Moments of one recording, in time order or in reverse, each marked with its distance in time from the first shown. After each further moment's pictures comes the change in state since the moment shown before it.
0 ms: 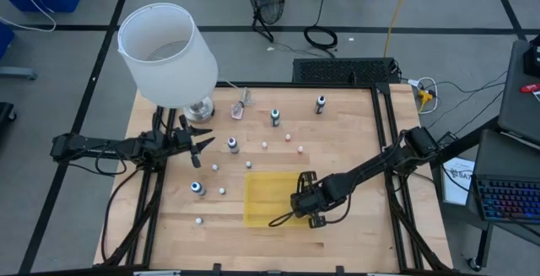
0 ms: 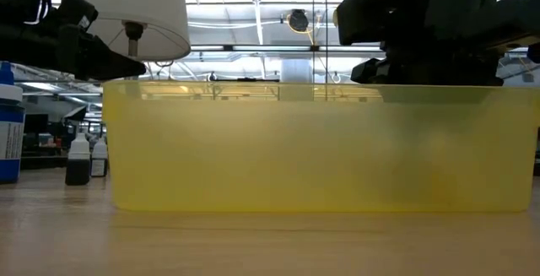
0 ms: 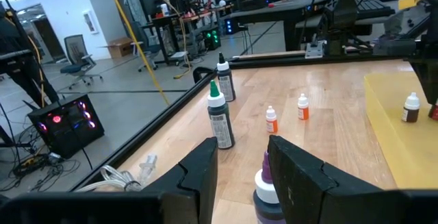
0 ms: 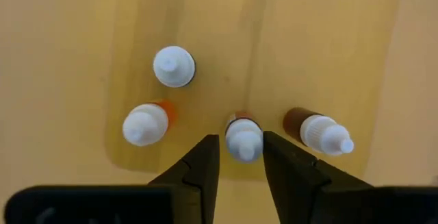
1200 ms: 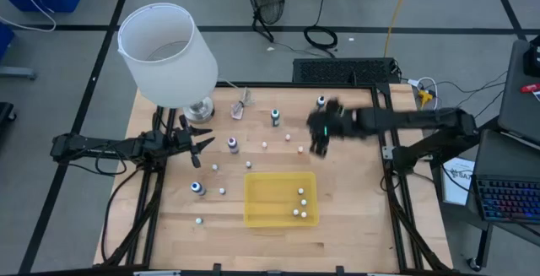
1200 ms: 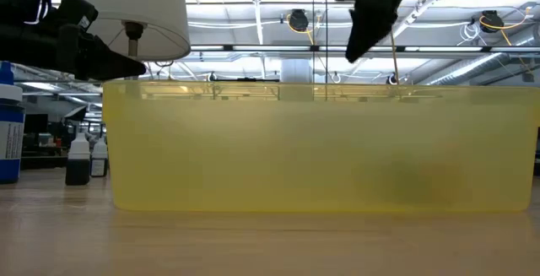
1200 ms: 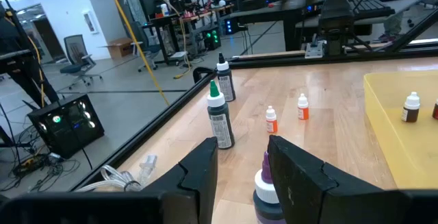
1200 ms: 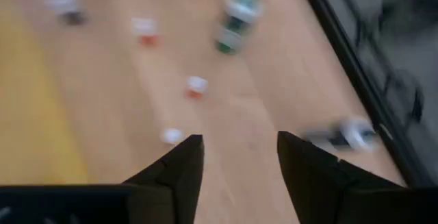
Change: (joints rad) left arm 0.000 0.000 0.000 0.000 0.000 0.000; right arm -0.536 -0.464 0.039 -0.208 0.204 -0.058
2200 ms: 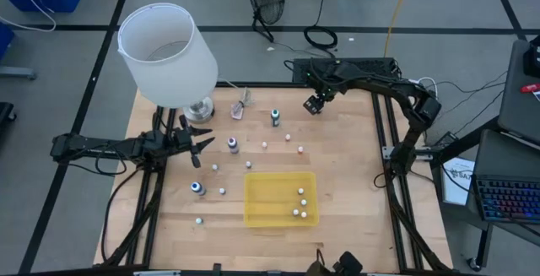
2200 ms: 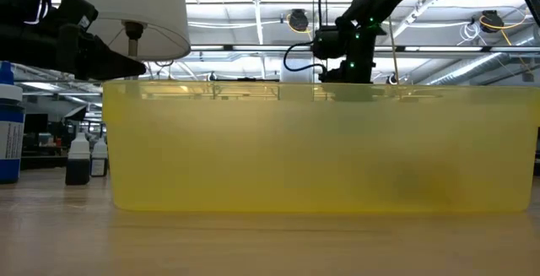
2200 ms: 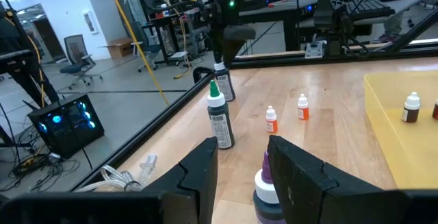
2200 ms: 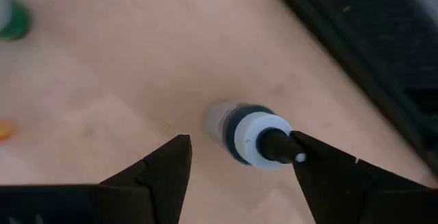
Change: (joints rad) left arm 0.000 0.000 0.000 0.000 0.000 0.000; right arm -0.538 0.408 0.129 -0.021 -0.197 -0.060
